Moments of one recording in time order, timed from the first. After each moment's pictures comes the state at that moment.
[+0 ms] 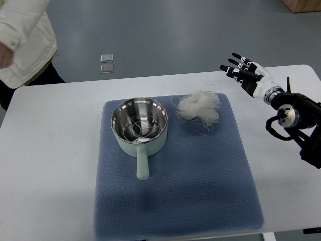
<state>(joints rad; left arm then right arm) -0.08 0.00 -0.04 -0.15 0.01 -0.02 0.17 0.73 -0.30 0.78 0.75 -0.27 0.06 0.12</state>
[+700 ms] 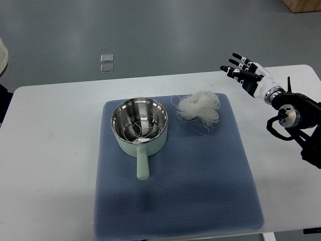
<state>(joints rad) -0.08 0.00 -0.04 -0.15 0.01 -0.02 0.17 0.73 -0.31 0.77 0.75 -0.27 0.06 0.12</state>
